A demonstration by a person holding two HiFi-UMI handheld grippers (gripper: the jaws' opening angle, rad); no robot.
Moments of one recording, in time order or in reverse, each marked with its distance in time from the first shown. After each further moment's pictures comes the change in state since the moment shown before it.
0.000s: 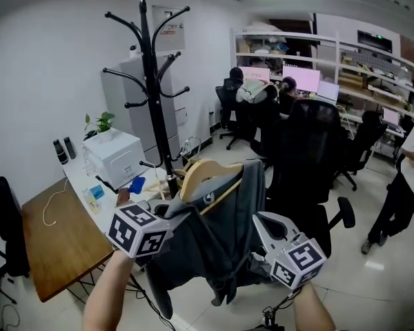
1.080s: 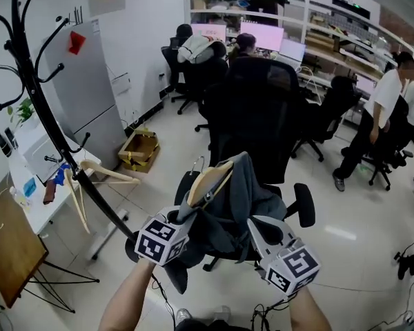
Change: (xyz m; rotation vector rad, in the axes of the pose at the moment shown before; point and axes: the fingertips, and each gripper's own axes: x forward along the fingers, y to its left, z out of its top) left arm 0.363 -0.104 -0.028 -0.078 0.016 -0.064; right arm -0.103 -0.255 -0.108 0.064 0.214 -0.136
